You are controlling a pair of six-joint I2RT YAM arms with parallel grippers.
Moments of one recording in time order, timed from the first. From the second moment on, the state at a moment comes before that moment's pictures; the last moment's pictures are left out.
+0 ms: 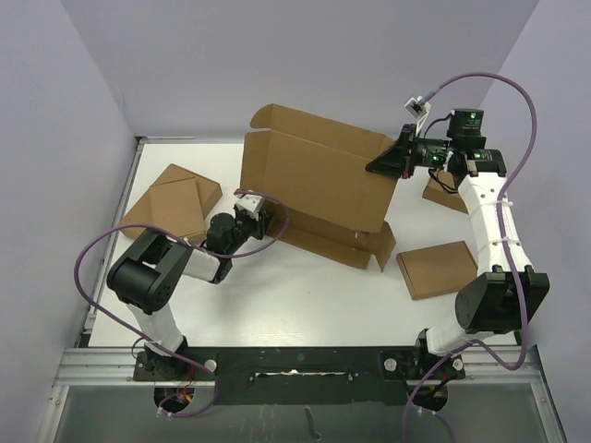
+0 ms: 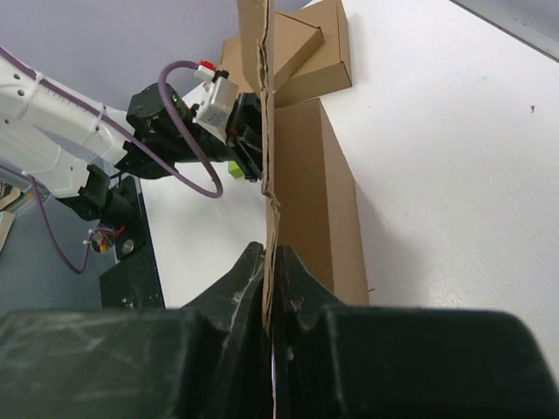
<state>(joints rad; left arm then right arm) -0.47 1.77 0.56 1.13 0.14 -0.03 -0.02 1.54 1.62 -0.69 -1.21 -0.14</state>
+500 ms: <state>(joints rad) -0.48 1.80 0.61 1.05 0.06 -0.02 -0.01 1.55 1.62 -0.67 -1.19 -0.09</state>
